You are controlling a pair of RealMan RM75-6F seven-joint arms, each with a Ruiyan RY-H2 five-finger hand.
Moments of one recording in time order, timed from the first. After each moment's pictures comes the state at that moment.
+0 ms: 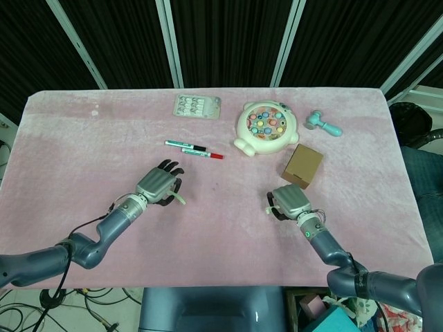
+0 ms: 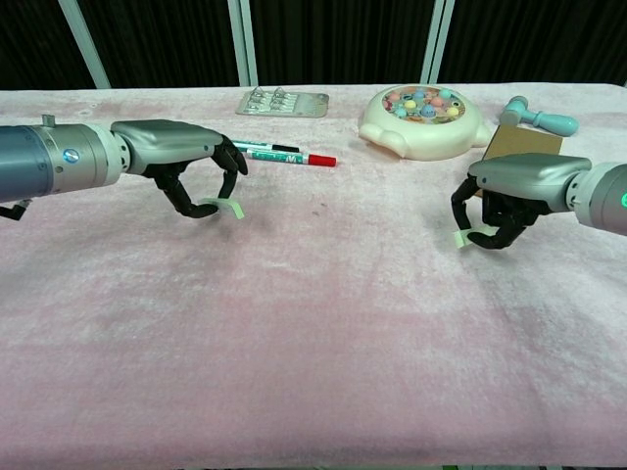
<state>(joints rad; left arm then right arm) -0.95 -1.58 -0.08 -1.22 1.19 0.70 0.17 0.80 -1.51 0.04 -1.35 -1.05 0.85 -0.24</state>
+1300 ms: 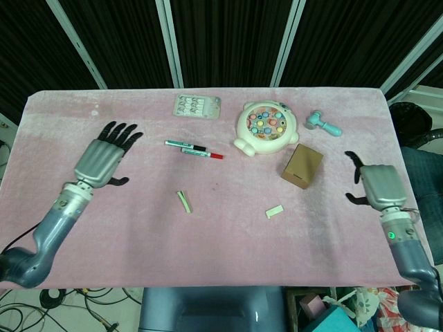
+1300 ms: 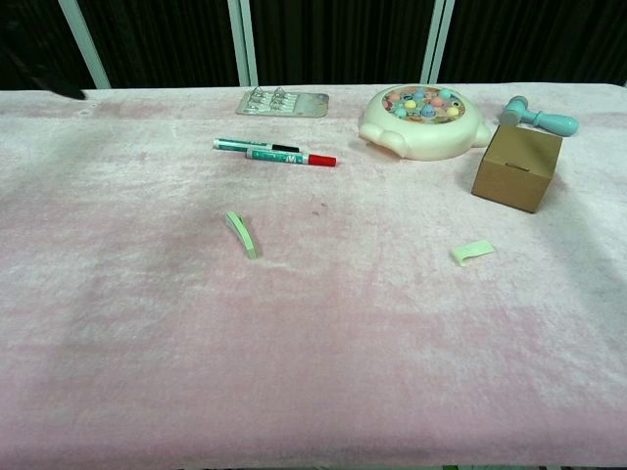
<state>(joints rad) -0.75 -1.11 -0.12 -1.67 1.20 1.07 0.32 0.55 -1.02 0.08 -1.67 -1.07 1.21 -0.17</state>
